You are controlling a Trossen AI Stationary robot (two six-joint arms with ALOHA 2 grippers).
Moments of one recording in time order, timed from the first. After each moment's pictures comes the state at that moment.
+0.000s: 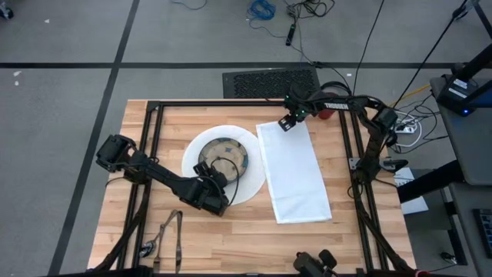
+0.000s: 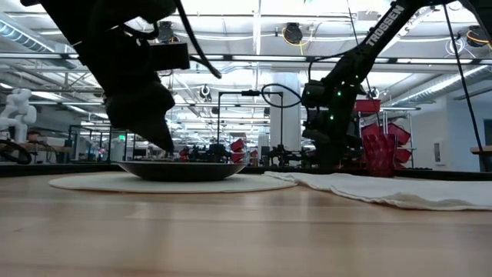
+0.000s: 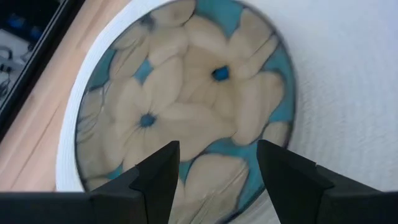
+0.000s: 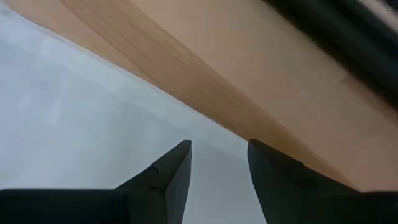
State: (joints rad) left arm -0.39 1.71 0.99 -0.69 -0.74 -0.74; right arm -0.77 1.83 1.11 -0.51 0.02 0.14
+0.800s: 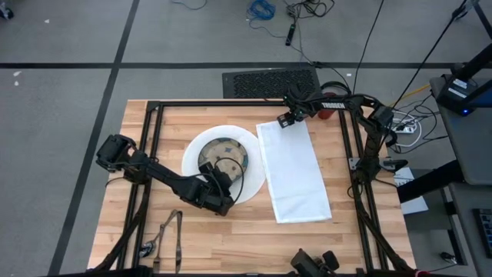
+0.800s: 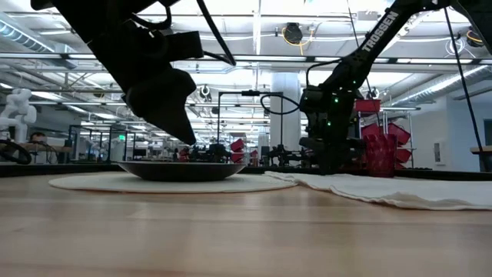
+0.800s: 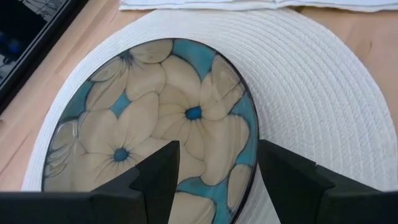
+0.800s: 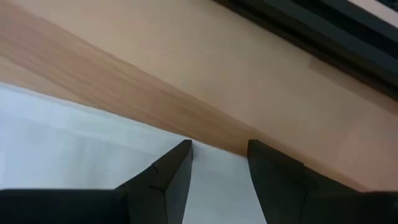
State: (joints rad) left arm -0.38 1.71 0.99 -0.52 -0.75 -0.67; right arm -0.78 1.90 1.12 -0.48 0.13 0.32
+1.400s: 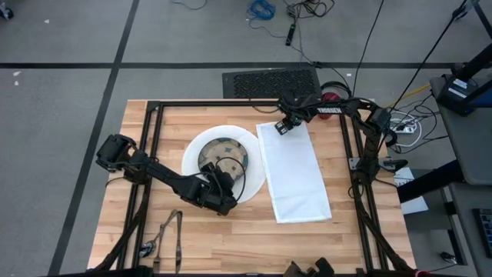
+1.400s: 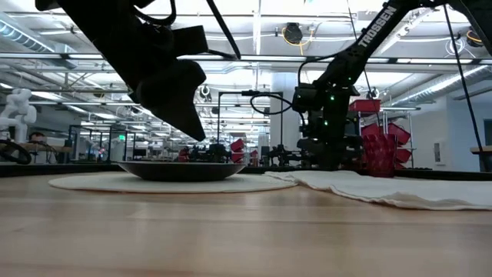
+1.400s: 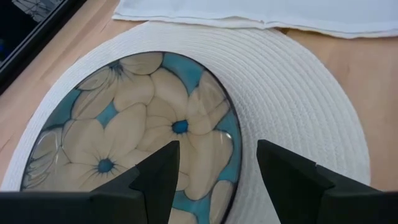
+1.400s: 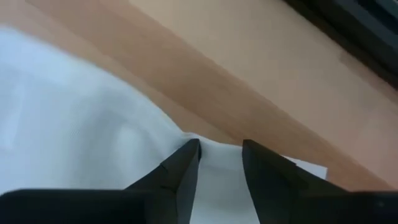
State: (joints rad) left arm -0.37 1.71 0.99 -0.45 -0.74 -0.67; right arm -0.66 1.90 1.11 -0.54 0.19 0.28
